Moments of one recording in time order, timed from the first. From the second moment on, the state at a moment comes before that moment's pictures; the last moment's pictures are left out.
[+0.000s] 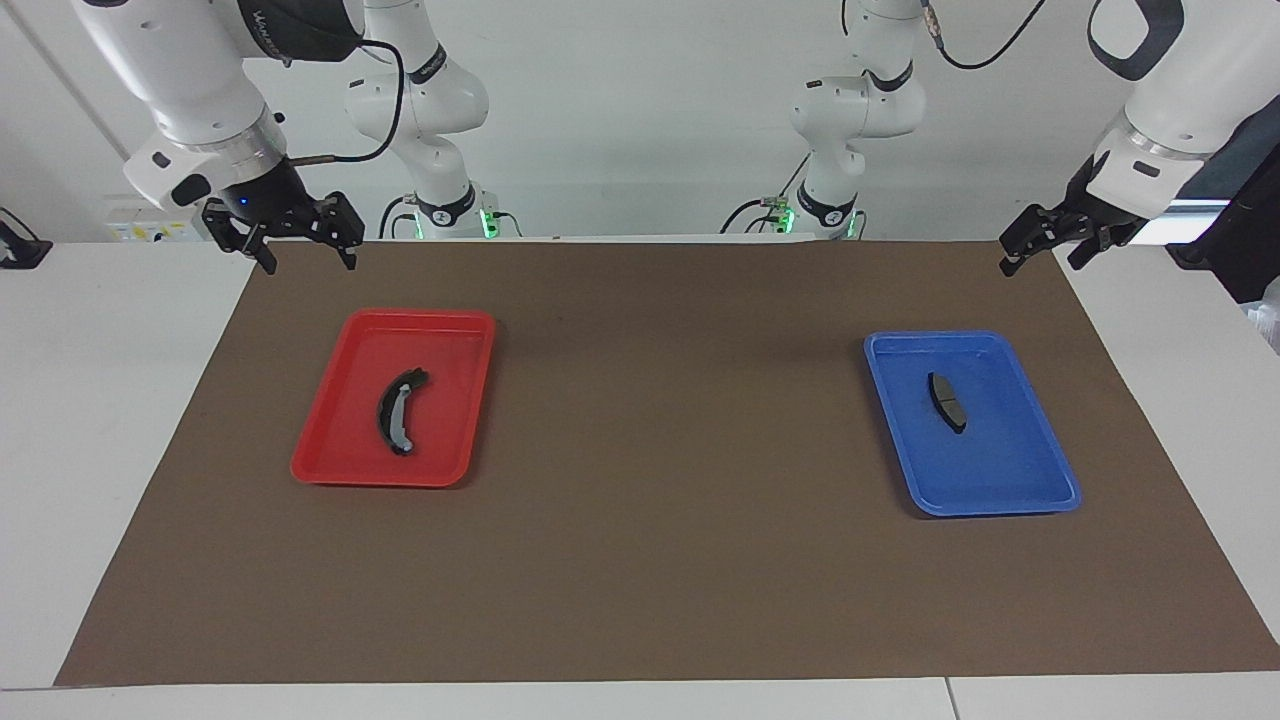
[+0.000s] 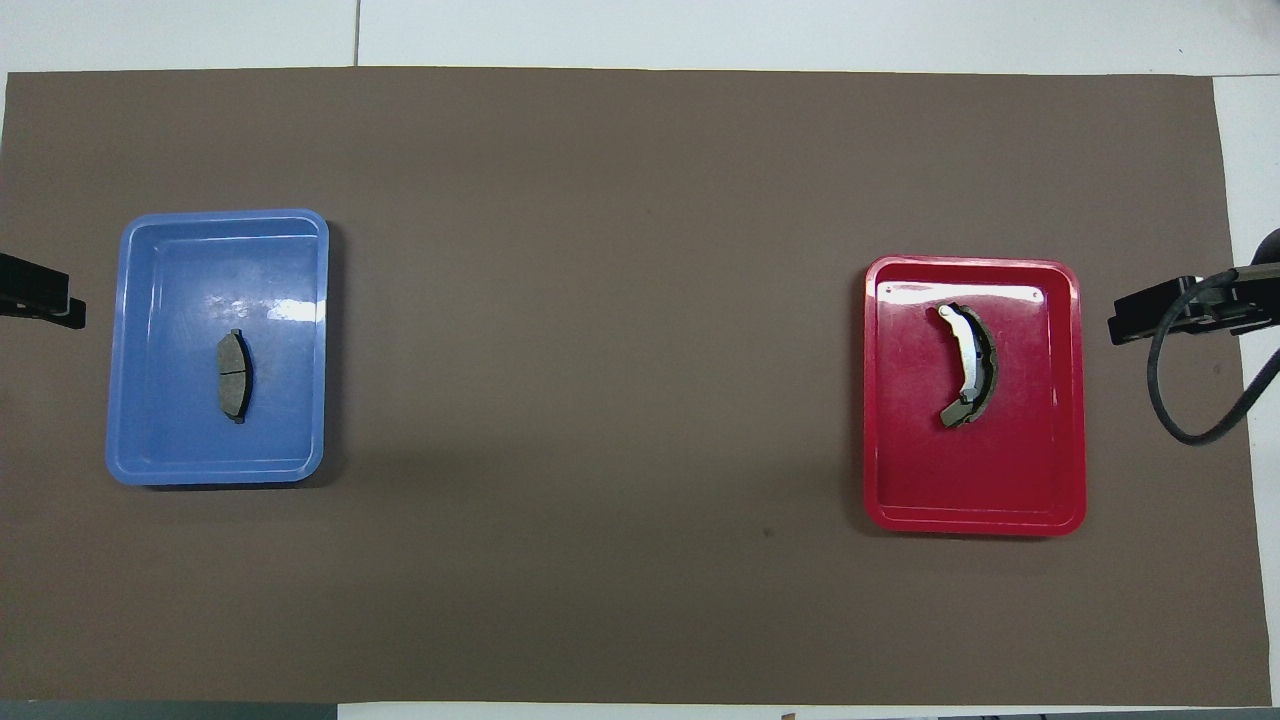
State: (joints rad) left arm -0.07 0.00 0.10 -1.56 0.00 1.50 0.00; right arm 0.11 -0.04 -0.11 -1.63 -0.02 1.51 -0.05
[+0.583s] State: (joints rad) left arm -0.07 -0.04 0.10 -1.86 0.00 1.84 0.02; right arm 0.11 -0.04 -0.11 -1.63 -0.02 1.51 -0.05
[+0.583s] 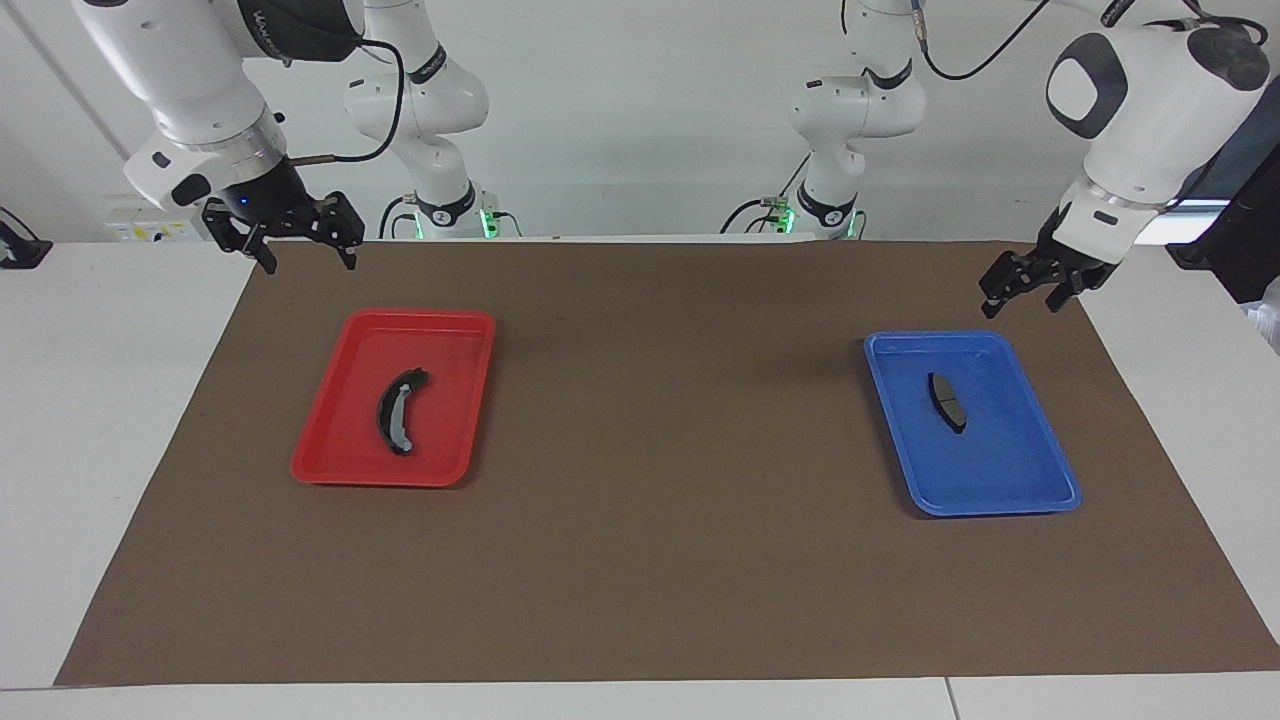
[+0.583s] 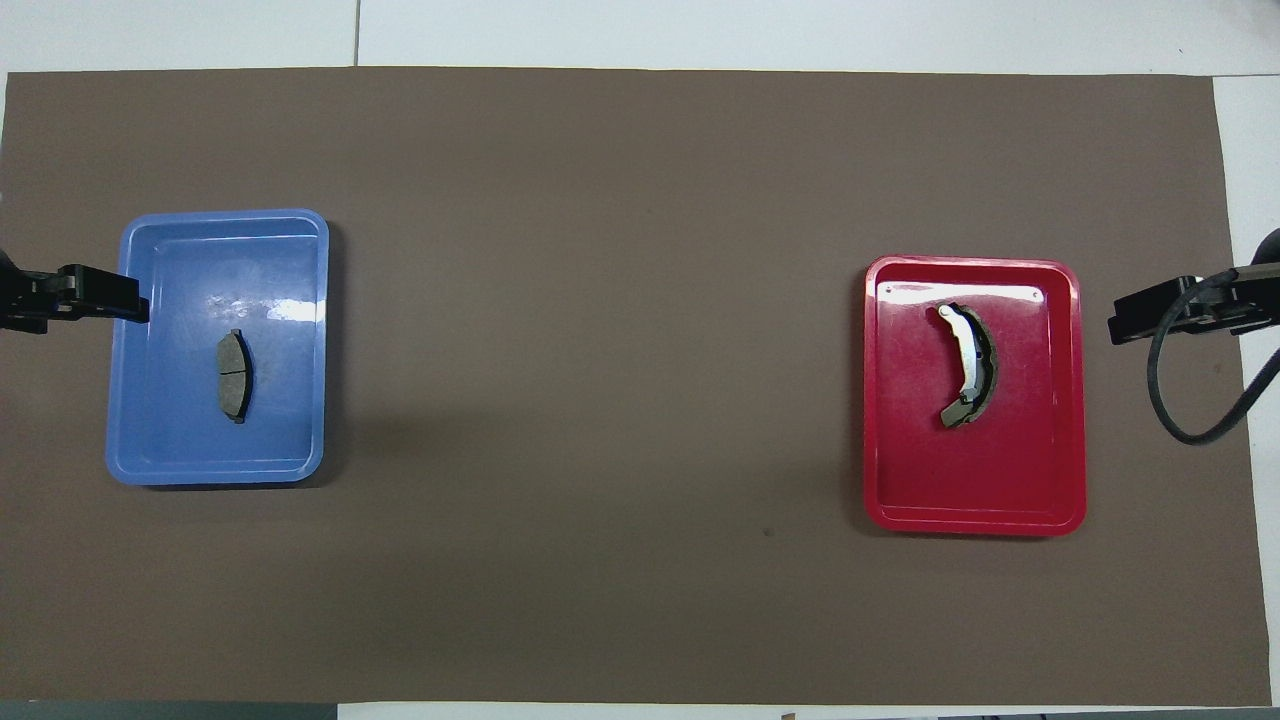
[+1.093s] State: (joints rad) left arm -0.07 0.07 0.10 -2.11 0.00 2.20 0.06; right arm 0.11 -0.04 -0.11 -1.63 -0.02 1.51 -0.05
